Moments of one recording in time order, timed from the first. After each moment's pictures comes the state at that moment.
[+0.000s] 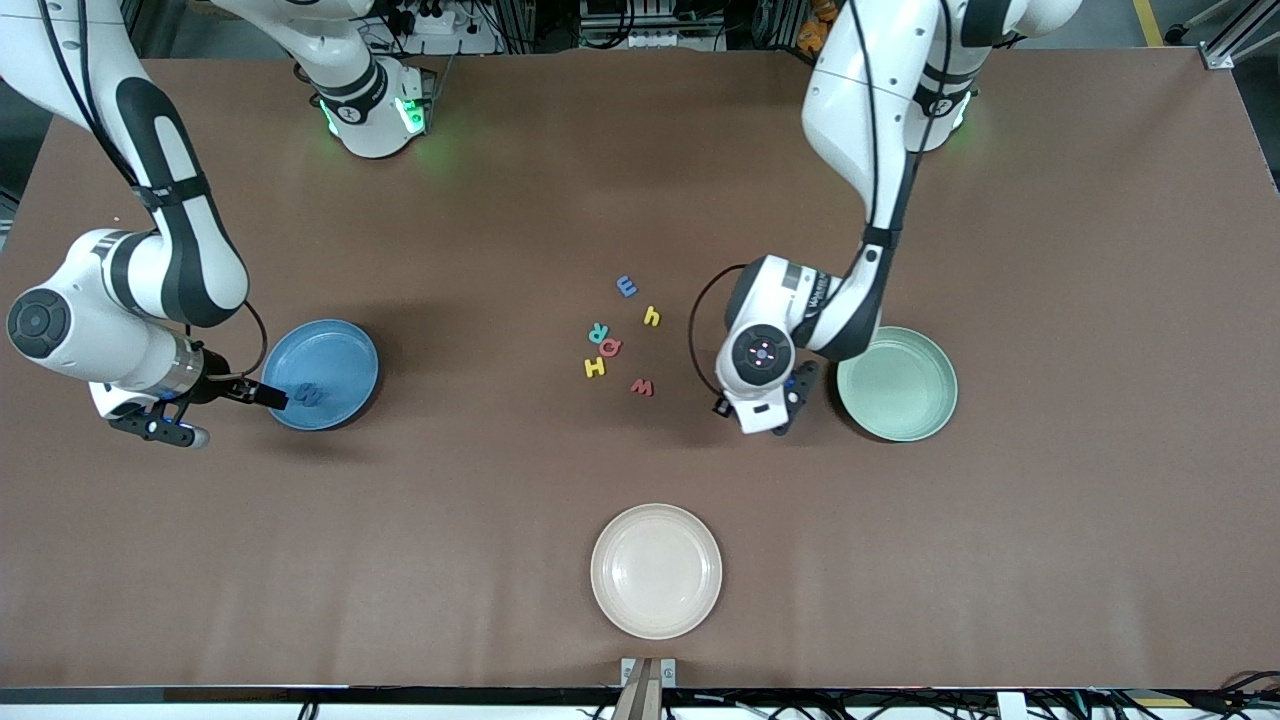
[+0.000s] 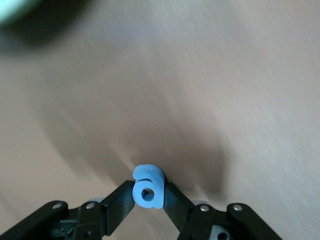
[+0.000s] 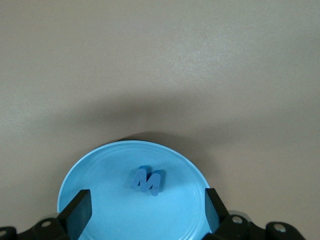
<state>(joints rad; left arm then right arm) -0.82 0.80 0.29 -1.57 -0.32 2.10 -1.40 -0.09 0.36 -0.04 -2.00 0.06 2.30 0.10</state>
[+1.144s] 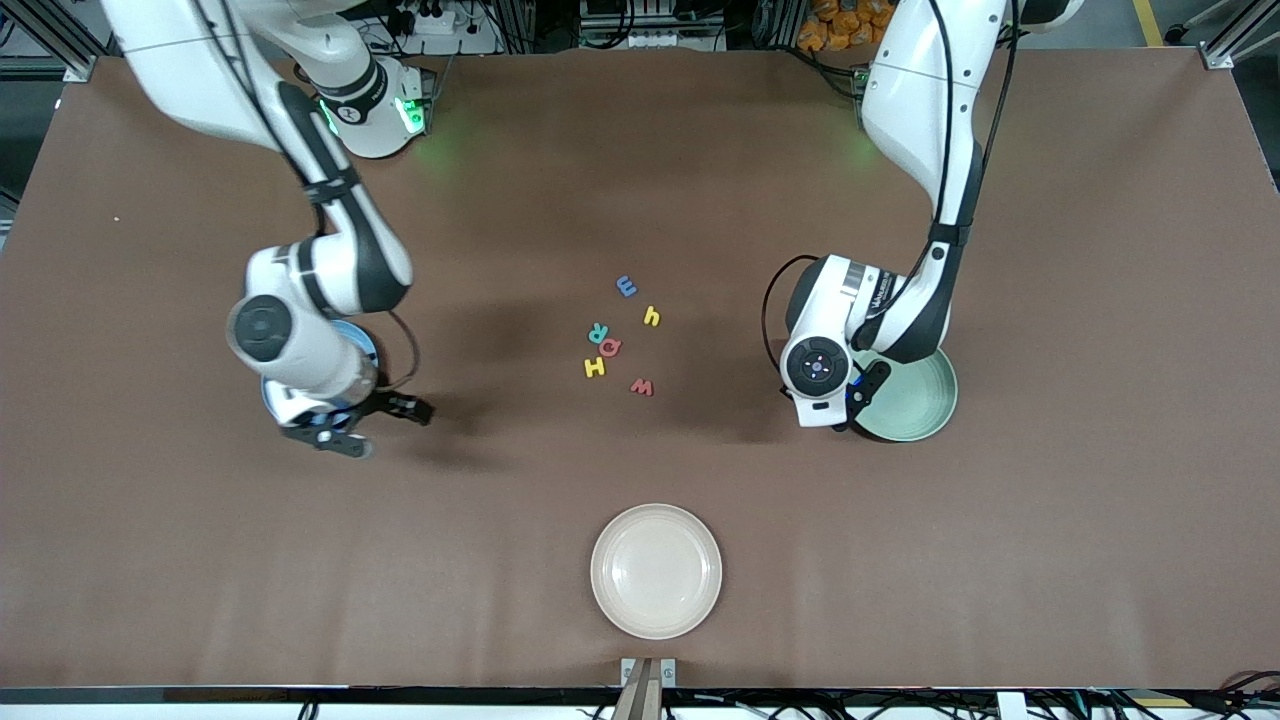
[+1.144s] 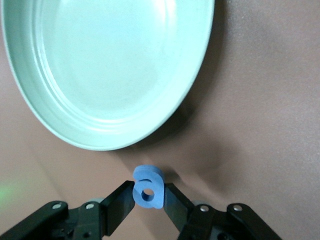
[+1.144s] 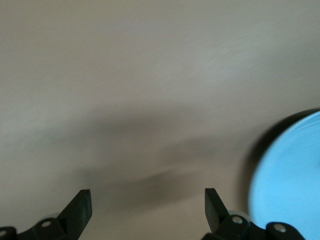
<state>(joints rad) -0.72 0.69 0.25 -1.69 -0.13 1.94 -1.28 0.30 0.46 -0.02 -1.94 0.06 2.41 0.51</state>
